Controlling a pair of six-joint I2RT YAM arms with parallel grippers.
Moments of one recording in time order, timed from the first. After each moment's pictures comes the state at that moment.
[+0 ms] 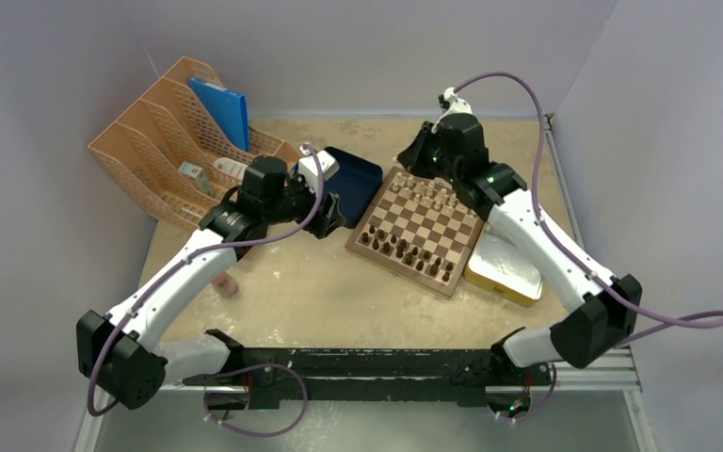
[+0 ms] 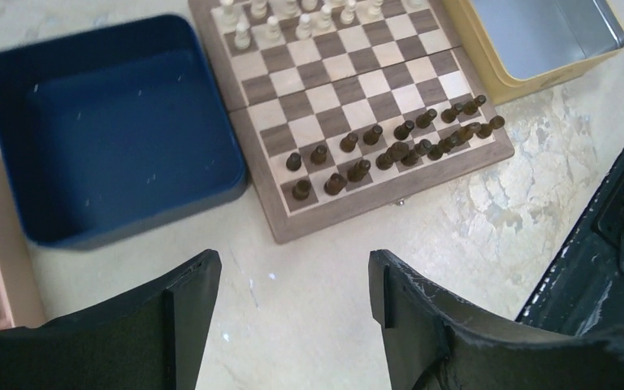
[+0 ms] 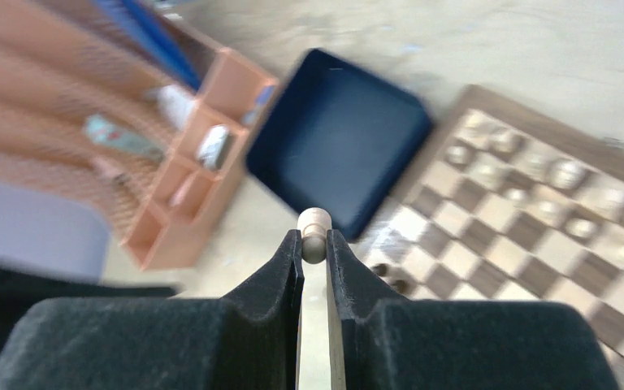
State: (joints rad) left arm -0.52 1.20 1.05 -0.35 0.38 0.07; right arm 0.53 1.39 1.37 -0.39 0.03 0.62
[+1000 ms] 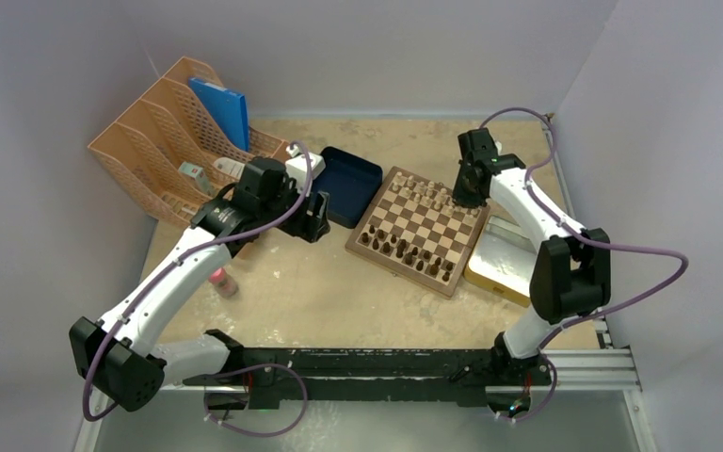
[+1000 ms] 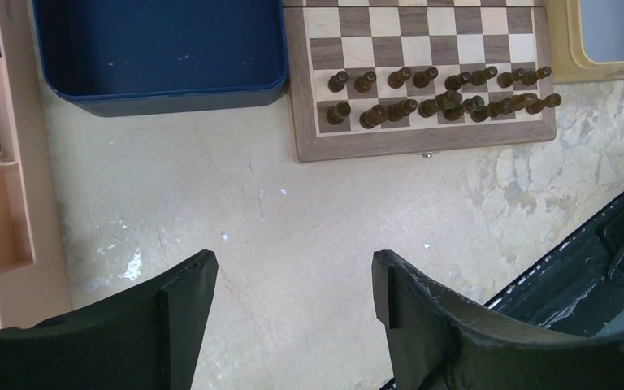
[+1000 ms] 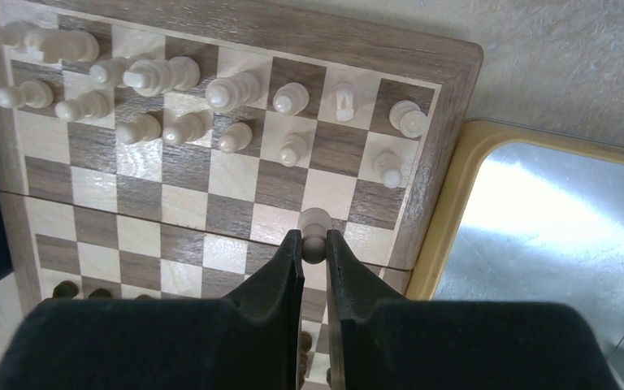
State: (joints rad) left arm -0.52 1.17 1.13 -0.66 0.18 -0.11; right arm 0.23 1.64 1.33 -0.76 0.20 0.51
